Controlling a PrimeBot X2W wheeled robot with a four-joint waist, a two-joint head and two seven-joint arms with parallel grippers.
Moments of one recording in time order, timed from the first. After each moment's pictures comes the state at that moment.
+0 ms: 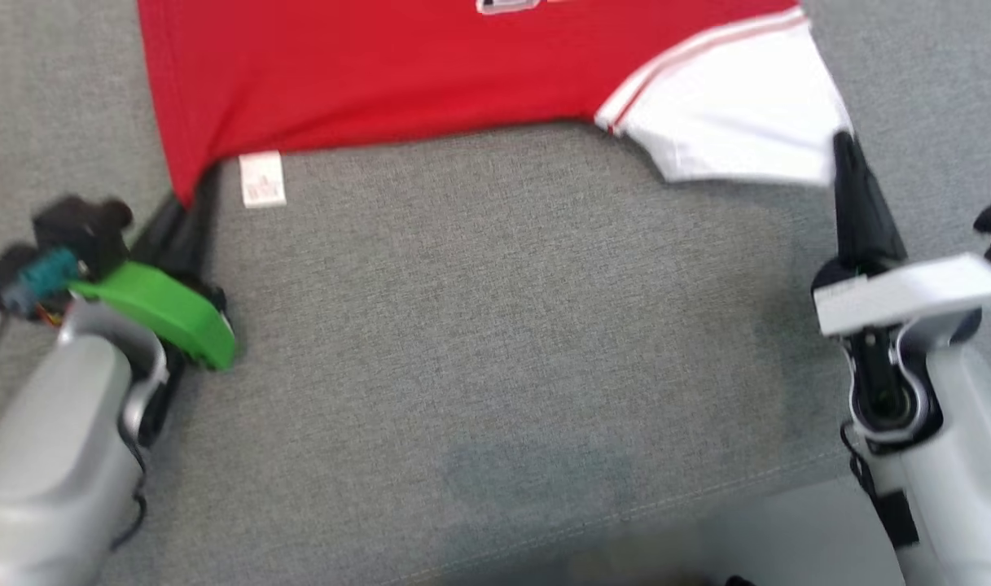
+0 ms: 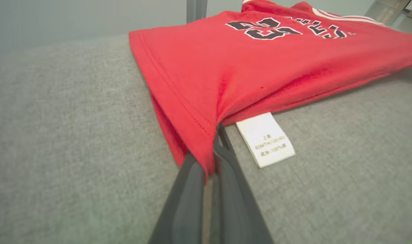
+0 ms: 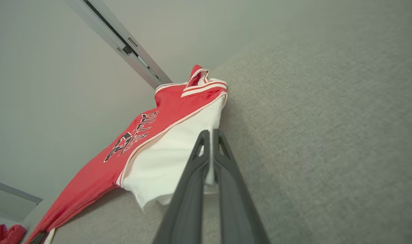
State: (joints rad) left arm -0.75 0.49 -0.64 0.58 -0.71 -0.11 -0.26; right arm -0.46 -0.18 0.07 0.22 0.83 0.13 -0.17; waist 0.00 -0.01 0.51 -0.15
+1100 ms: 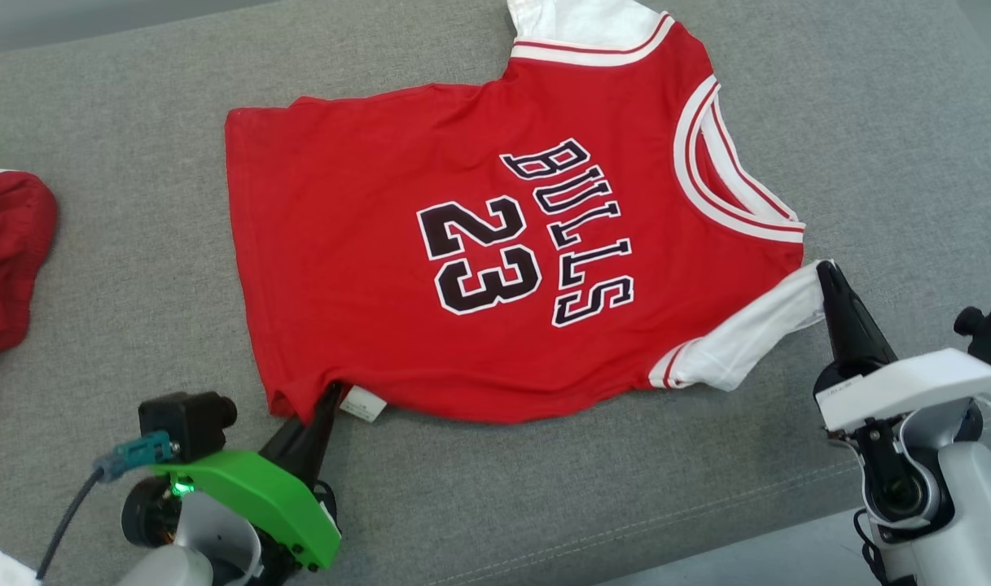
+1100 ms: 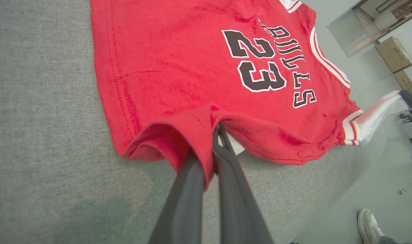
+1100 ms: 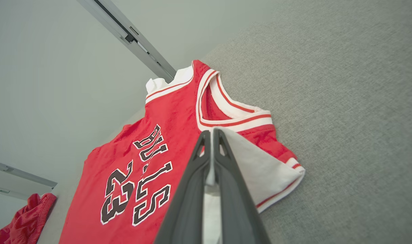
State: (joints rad) left arm -0.17 0.53 -0.63 -0.13 -1.00 0.24 0.05; right arm -0.18 -0.15 0.00 0.11 0.80 0.13 0.00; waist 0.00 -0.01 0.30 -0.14
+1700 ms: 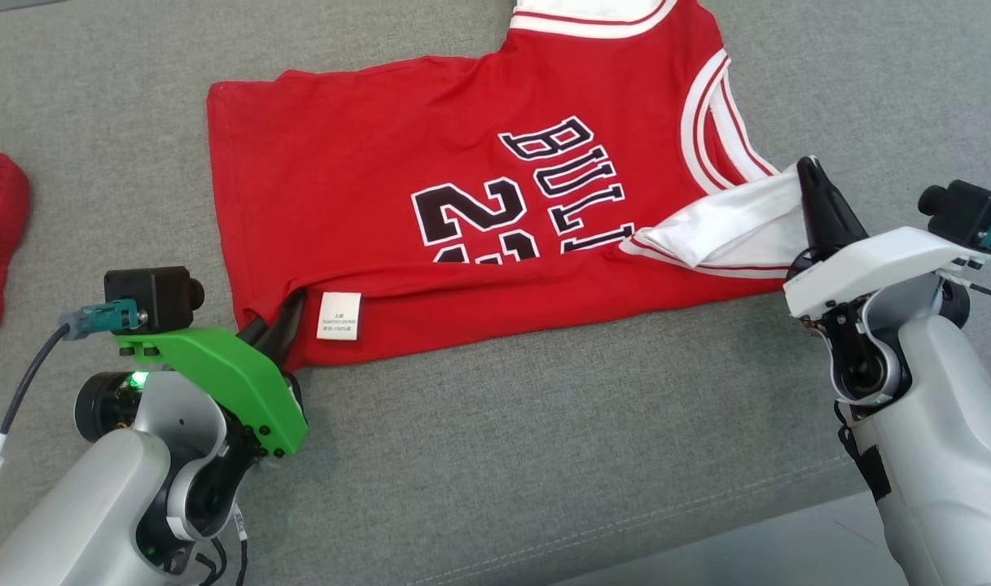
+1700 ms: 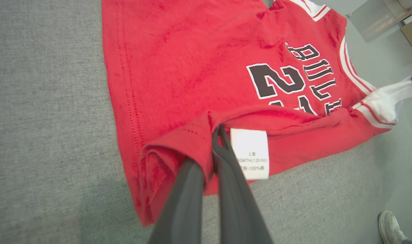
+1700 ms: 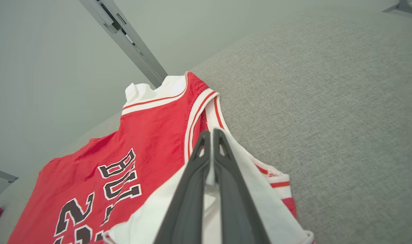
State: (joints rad) left arm -0.42 0.56 -0.61 -0.05 -1.01 0.26 0.24; right arm -0.53 -0.17 0.06 0.45 0.68 0.13 -0.05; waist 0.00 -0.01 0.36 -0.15
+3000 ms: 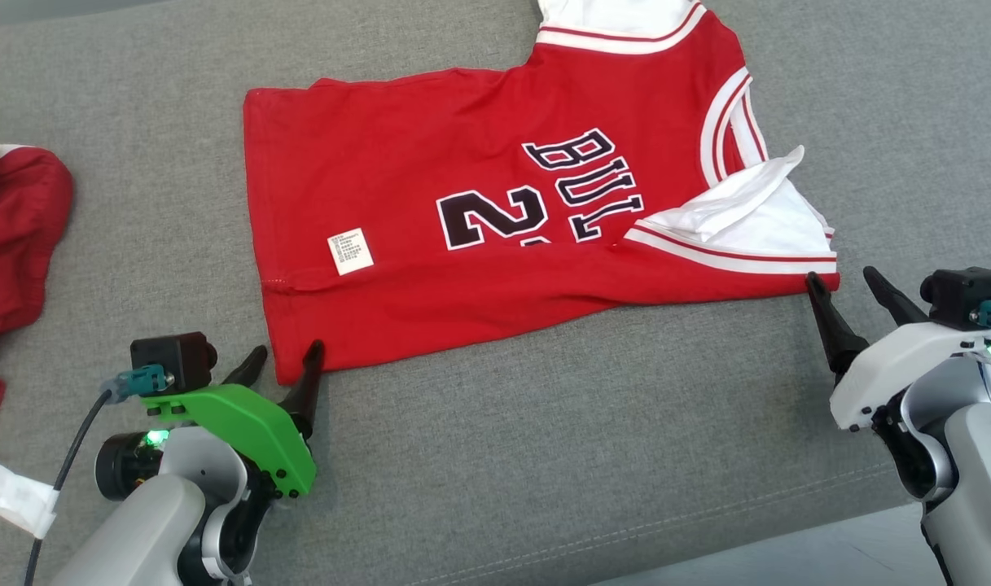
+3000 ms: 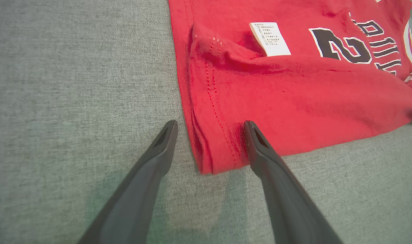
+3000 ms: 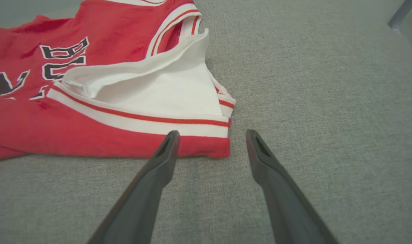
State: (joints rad) left arm -0.36 0.49 -0.65 0.16 -0.97 0.25 0.09; right arm -0.31 -0.31 0.08 0.33 0.41 0.13 0.06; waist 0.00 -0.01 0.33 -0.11
